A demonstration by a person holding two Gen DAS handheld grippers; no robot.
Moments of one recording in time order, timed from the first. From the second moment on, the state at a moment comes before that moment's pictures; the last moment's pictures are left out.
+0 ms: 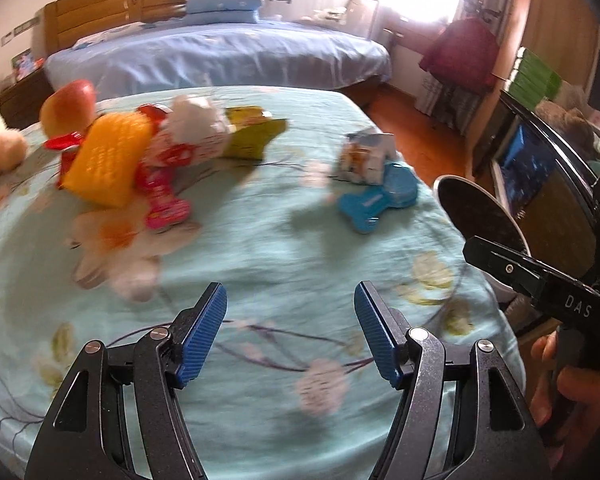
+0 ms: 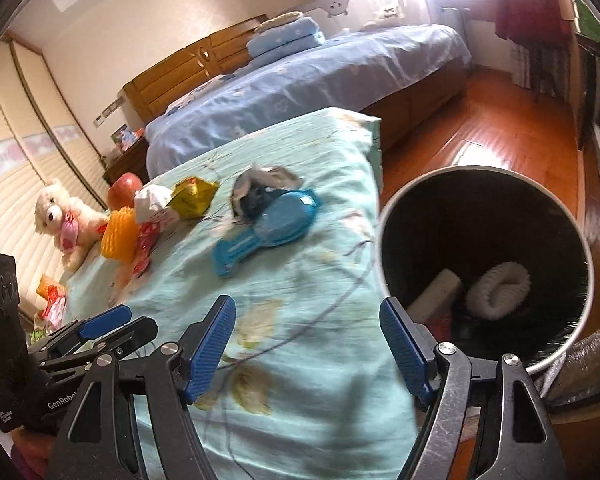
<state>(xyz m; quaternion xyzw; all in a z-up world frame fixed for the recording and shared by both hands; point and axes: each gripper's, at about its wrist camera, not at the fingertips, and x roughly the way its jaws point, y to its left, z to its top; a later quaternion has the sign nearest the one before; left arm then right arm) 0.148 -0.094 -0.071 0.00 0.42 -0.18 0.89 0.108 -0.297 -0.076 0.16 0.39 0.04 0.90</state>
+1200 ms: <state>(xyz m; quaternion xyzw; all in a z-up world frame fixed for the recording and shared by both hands) 0.245 -0.056 -0.092 0.00 0.45 -0.04 0.89 0.194 -0.237 -0.094 0.10 0.43 0.02 0.90</state>
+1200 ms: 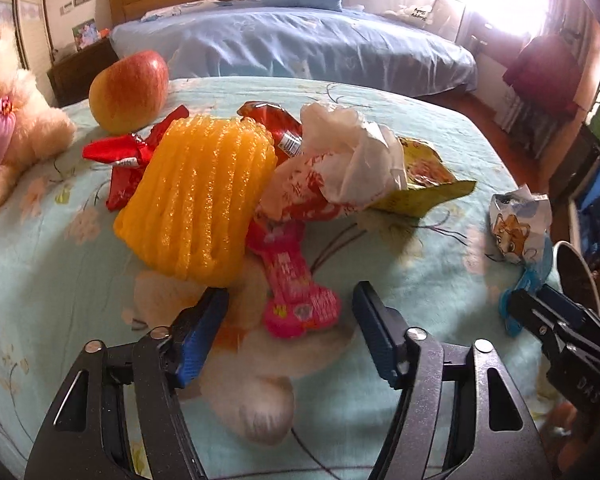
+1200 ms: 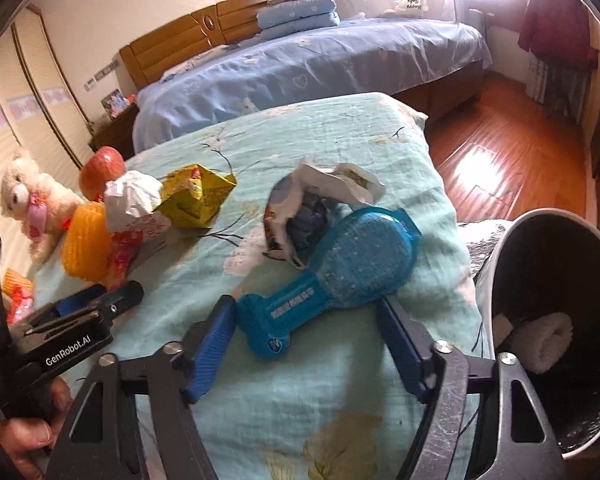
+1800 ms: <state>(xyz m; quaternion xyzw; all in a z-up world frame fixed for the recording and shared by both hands) 0.192 -0.031 -0.085 -0.04 0.44 -0.12 0.89 0.173 -0.254 -0.094 0.17 0.43 0.04 0.89</state>
